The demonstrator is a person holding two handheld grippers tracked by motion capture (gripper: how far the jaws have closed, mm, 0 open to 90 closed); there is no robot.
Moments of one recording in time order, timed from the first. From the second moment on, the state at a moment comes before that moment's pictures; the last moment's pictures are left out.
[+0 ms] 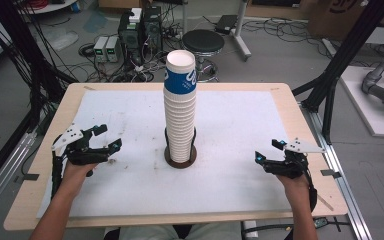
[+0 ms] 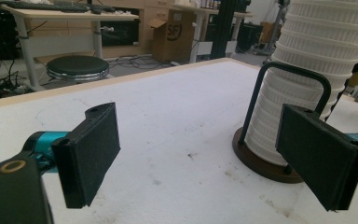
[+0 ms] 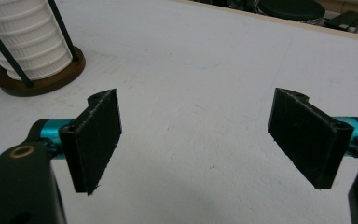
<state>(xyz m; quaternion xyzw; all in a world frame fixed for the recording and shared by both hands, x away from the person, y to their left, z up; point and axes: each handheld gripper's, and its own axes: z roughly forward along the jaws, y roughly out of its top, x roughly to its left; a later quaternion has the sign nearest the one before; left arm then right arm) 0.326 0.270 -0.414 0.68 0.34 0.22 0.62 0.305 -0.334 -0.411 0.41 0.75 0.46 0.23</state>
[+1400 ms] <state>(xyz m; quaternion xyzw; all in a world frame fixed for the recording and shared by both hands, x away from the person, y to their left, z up) 0.318 0.270 -0.413 0.67 0.33 0.19 0.63 0.319 -0.259 -0.282 0.27 0.77 0.56 0.16</state>
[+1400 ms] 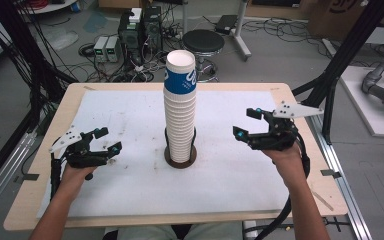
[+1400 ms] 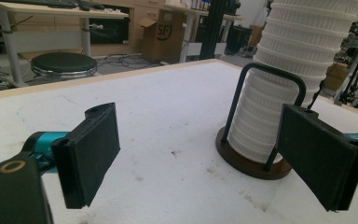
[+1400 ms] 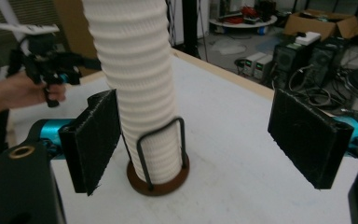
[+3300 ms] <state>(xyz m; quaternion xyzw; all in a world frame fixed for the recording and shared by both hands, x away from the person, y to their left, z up) 0.318 0.268 -0.414 0.68 0.33 0.17 0.64 0.375 -0.120 -0.132 0.18 0.81 0.54 0.13</state>
